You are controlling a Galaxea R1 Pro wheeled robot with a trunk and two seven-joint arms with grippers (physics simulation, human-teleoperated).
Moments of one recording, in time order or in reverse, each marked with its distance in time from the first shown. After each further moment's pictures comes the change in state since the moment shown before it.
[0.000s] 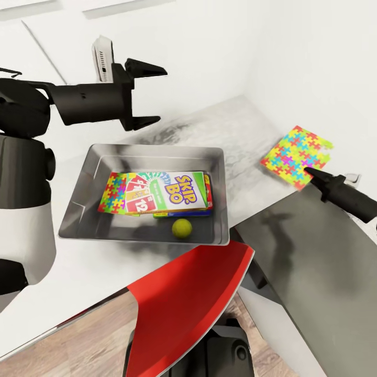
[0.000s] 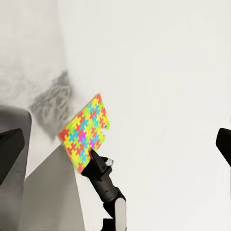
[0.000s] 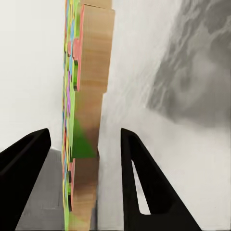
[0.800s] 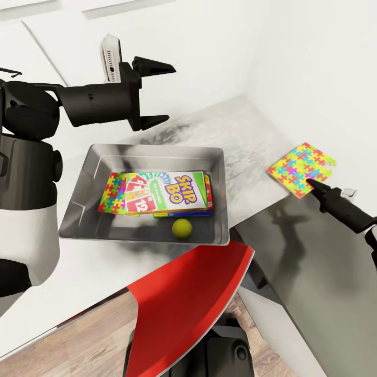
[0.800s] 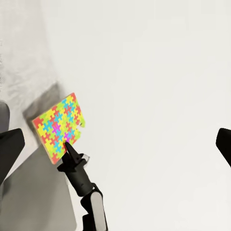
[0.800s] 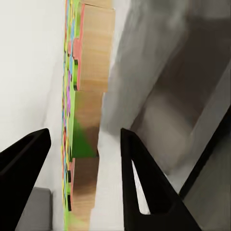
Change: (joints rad) left arm 0.005 -0.020 -0.026 0.000 0.000 -0.001 -0.055; right arm 0.001 0.000 0.032 0.215 0.014 -0.176 0.046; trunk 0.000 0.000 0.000
